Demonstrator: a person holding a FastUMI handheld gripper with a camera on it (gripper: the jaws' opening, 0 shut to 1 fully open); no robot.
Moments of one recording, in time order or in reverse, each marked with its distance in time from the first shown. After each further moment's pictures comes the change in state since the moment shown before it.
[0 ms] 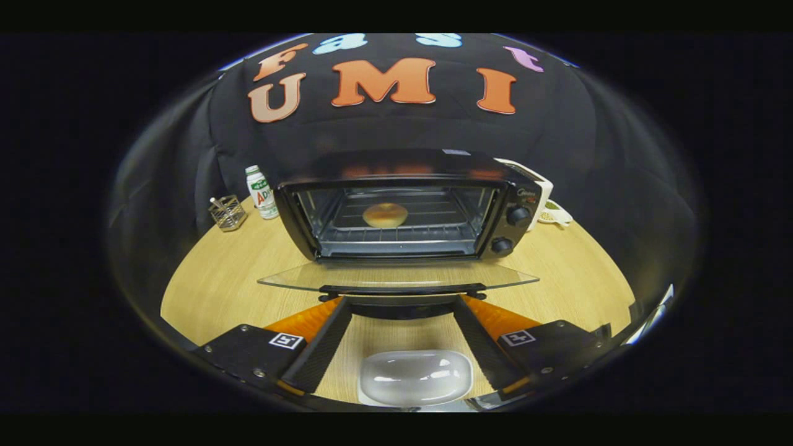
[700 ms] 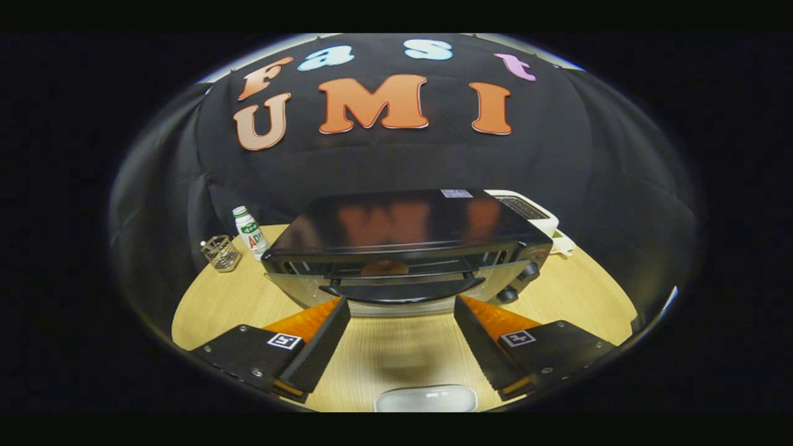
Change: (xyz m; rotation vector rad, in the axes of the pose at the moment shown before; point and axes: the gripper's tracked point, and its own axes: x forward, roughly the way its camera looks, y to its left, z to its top) arm 0.036 0.001 0.081 0.050 -0.128 -0.030
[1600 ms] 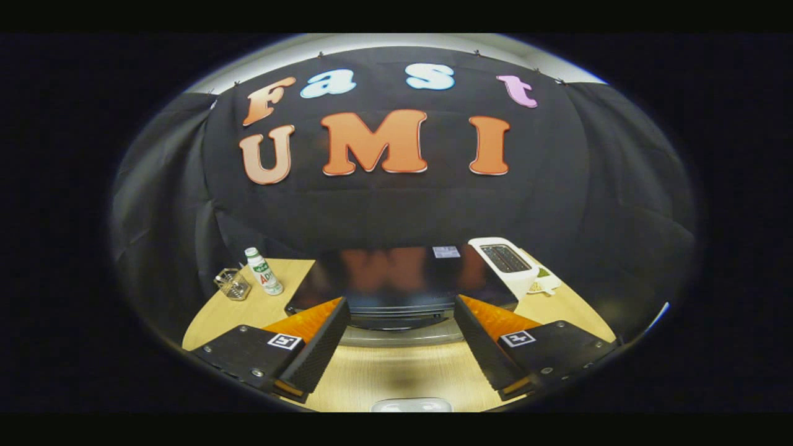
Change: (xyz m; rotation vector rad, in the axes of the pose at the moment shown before) arm -0.061 -0.008 0.106 -0.003 -0.183 0.023
